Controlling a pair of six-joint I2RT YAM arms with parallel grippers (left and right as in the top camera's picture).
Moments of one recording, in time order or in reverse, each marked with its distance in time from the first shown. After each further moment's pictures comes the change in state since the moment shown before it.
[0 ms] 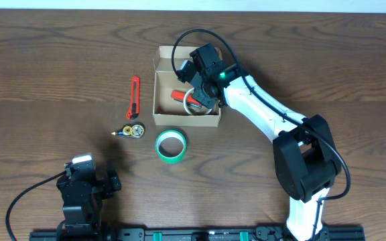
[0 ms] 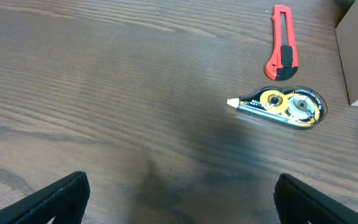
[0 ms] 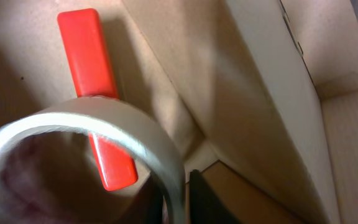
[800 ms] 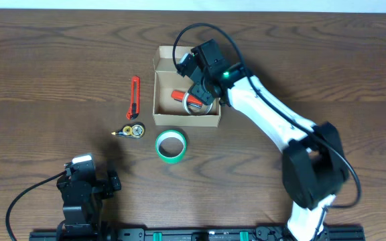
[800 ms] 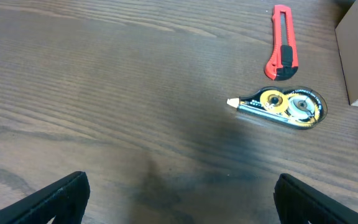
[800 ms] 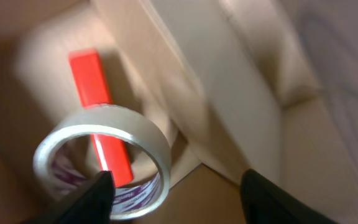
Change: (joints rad) left arm 0.000 0.000 0.000 0.000 0.000 0.000; right arm 0.008 -0.098 0.000 0.010 -0.005 0.056
